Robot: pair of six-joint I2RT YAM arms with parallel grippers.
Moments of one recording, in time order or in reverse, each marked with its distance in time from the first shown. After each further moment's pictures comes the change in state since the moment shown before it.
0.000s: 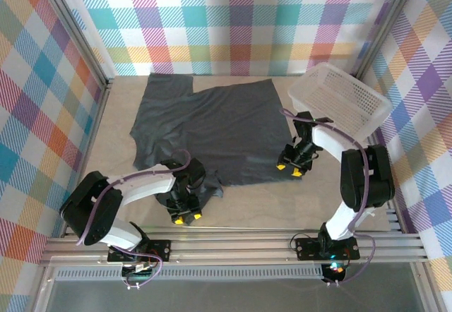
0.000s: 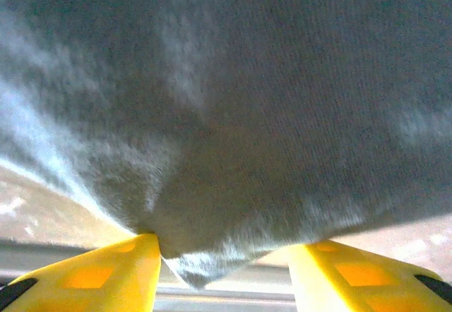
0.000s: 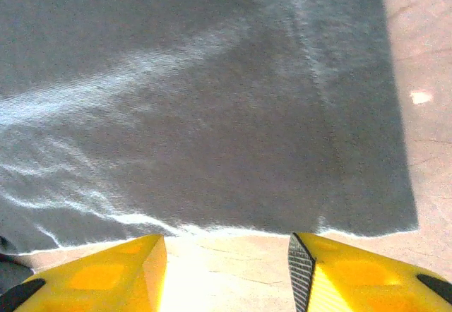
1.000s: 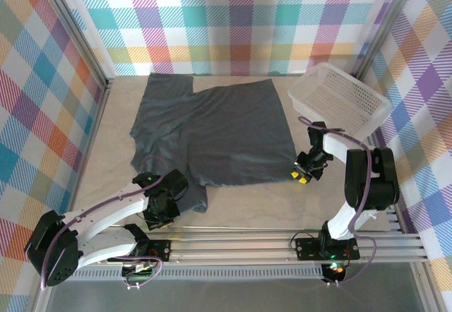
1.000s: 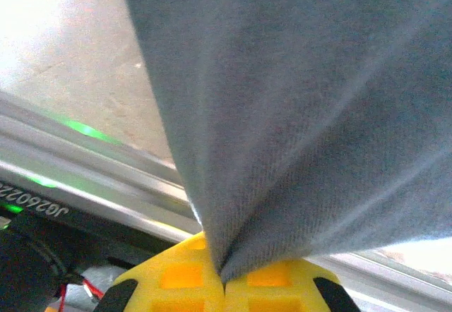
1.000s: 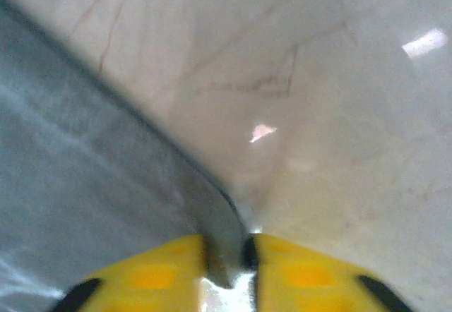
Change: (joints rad) left arm 0.000 -0.407 -0.127 -0.248 -0.232 -0.217; right arm -0.136 0.004 -0.138 0.100 0.023 0.173
